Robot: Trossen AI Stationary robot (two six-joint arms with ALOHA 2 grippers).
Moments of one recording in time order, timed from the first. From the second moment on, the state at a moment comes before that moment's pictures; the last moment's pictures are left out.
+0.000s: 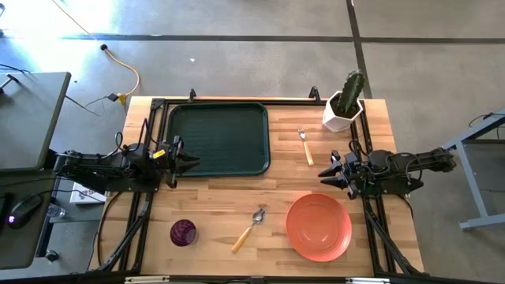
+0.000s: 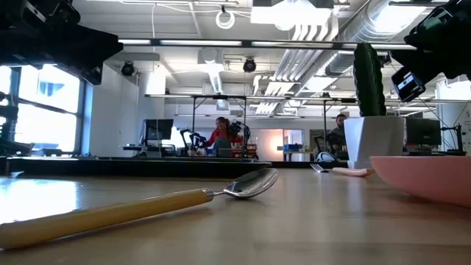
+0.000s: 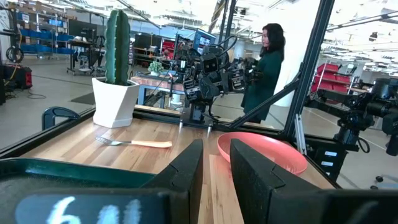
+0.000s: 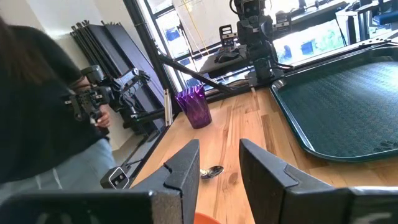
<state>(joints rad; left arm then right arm) -0.01 0.10 0.01 0.20 -0.04 -0.15 0.17 0.01 0.01 0.02 -0.05 0.36</state>
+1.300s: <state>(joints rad) -0.01 0.10 0.01 0.37 -0.27 -0.55 0.17 0.01 0.01 0.17 0.21 0.67</state>
